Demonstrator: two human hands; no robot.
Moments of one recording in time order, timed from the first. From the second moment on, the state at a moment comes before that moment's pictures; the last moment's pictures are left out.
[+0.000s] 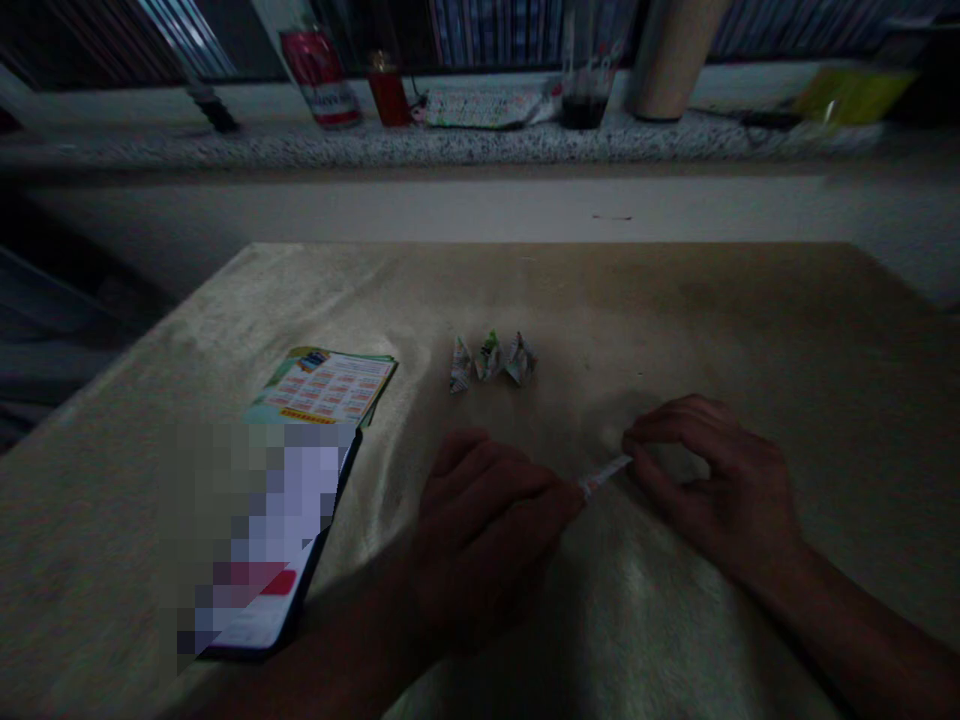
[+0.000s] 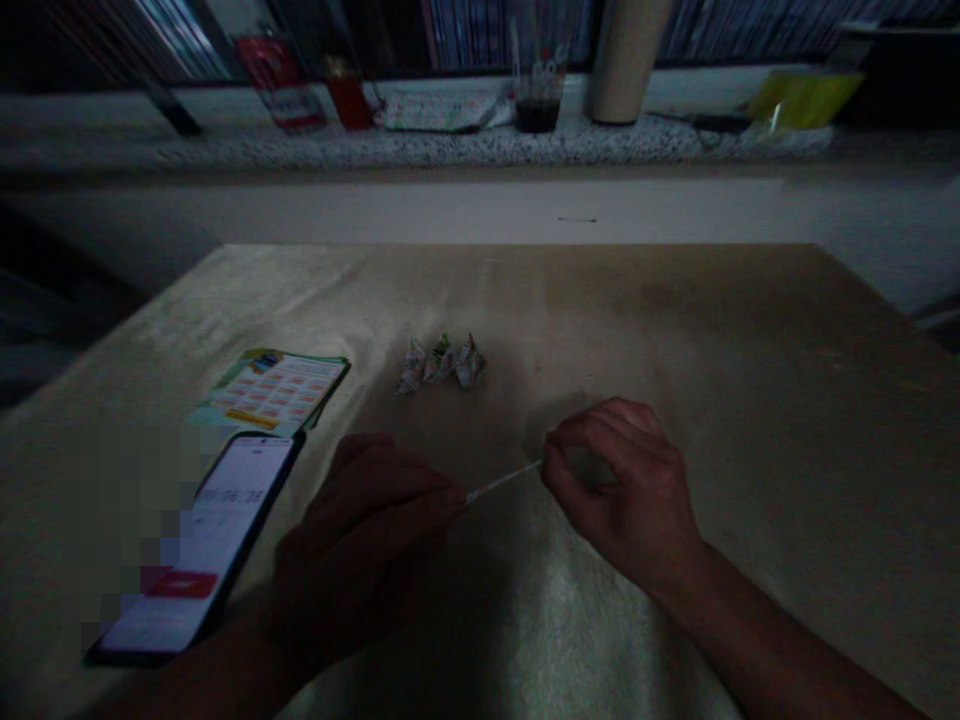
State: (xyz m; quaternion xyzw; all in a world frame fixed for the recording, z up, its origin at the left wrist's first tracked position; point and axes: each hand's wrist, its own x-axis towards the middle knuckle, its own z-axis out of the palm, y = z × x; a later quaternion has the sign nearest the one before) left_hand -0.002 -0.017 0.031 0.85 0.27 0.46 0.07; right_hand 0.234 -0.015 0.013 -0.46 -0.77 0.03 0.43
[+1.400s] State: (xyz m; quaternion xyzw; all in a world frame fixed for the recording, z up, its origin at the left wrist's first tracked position) left_hand -0.005 0.001 0.001 0.94 0.30 0.09 0.15; right_hand 0.240 -0.021 0.006 -0.37 -0.89 0.17 0.19
